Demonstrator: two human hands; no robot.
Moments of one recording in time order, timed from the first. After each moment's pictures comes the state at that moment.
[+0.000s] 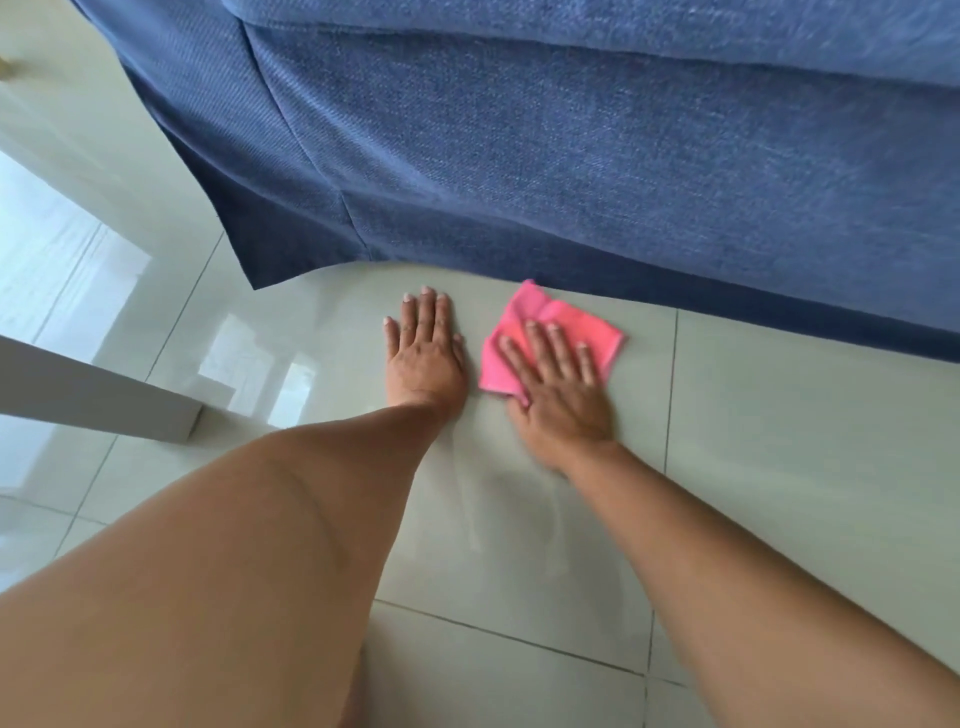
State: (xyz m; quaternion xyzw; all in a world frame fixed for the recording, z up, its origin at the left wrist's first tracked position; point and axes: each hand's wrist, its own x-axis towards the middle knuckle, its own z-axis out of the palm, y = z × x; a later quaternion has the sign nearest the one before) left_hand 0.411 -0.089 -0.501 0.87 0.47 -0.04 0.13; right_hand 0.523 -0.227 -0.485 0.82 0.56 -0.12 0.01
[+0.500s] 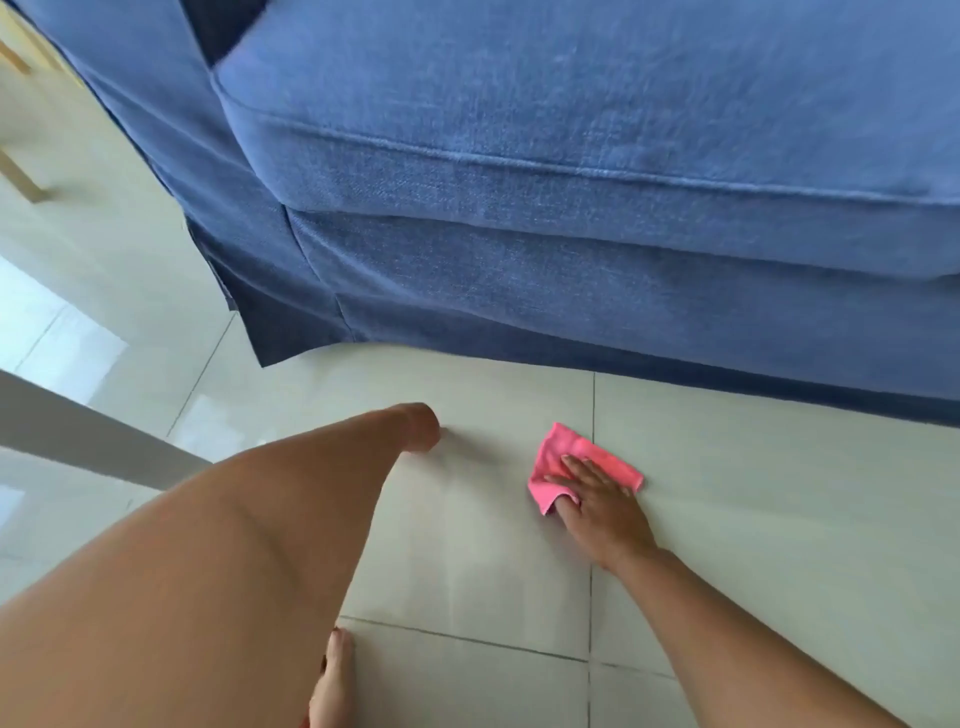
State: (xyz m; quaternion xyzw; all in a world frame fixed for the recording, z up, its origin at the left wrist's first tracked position) left_hand 0.423 -0.107 -0.373 0.81 0.40 -0.38 0.20; right_hand 0.537 -0.354 -0.424 0.86 0.42 -0.30 -0.06
